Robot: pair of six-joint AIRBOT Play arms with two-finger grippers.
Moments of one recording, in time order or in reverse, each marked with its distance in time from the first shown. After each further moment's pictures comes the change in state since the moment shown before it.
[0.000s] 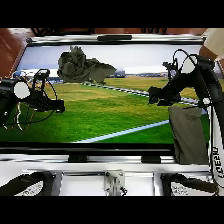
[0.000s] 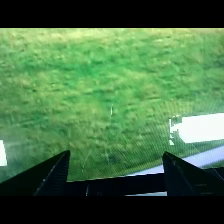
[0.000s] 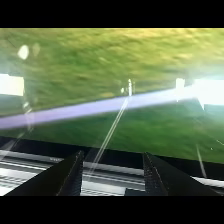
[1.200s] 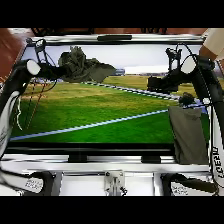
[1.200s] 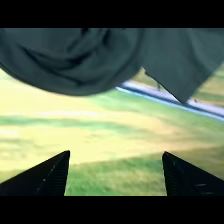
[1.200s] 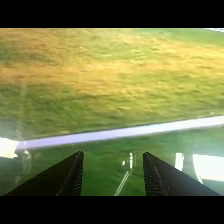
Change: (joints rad) left arm 0.118 -0.504 0.470 -0.184 0.449 0.003; right arm 0.000 0.000 0.000 -0.004 -0.297 -0.051
